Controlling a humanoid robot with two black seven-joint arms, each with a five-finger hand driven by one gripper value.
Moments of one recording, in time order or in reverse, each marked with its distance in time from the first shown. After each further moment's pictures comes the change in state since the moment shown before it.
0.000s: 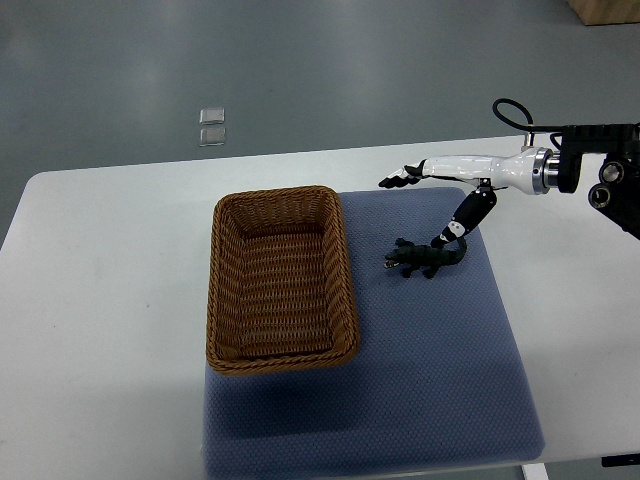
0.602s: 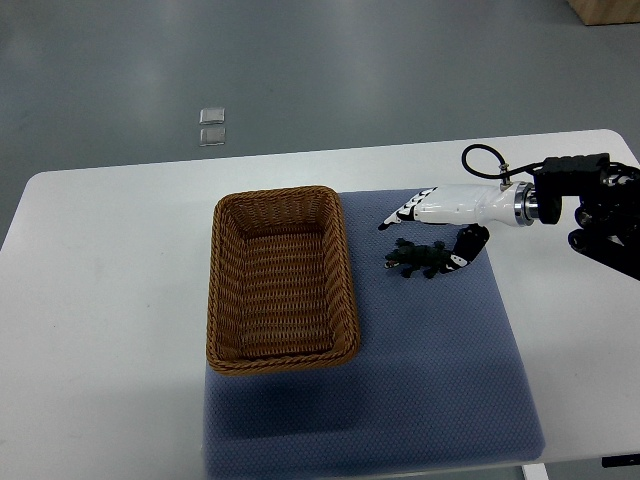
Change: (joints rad) left arm 0.000 0.000 0.000 0.000 0.000 0.000 0.000; right arm 0.105 -0.009 -0.393 0.006 -0.124 -0.322 0.049
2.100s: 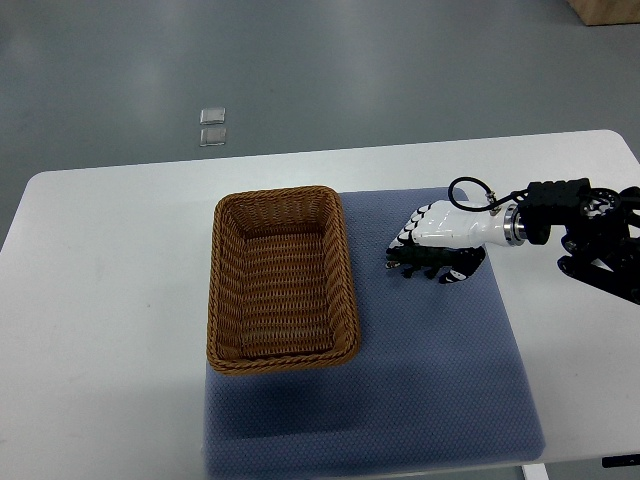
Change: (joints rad) left arm 0.000 0.000 0.000 0.000 0.000 0.000 0.000; right arm 0.006 0.066 -0.135 -0.089 -0.136 -0.190 -0.026
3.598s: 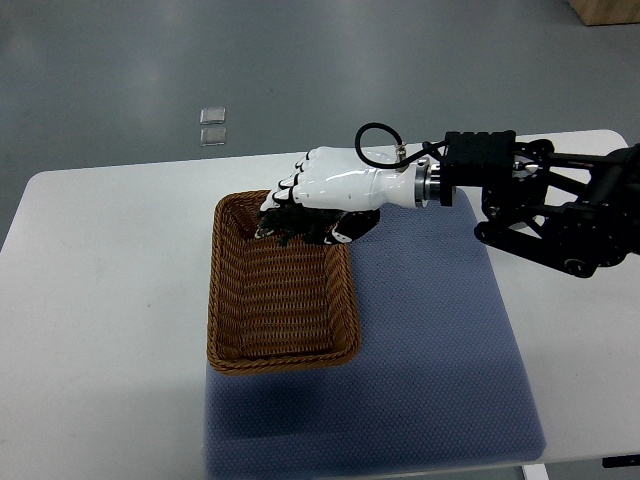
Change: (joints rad) left arm 0.000 0.000 0.000 0.000 0.000 0.000 0.000; right arm 0.125 0.155 0.160 0.249 -0.008 -0.061 -0.007
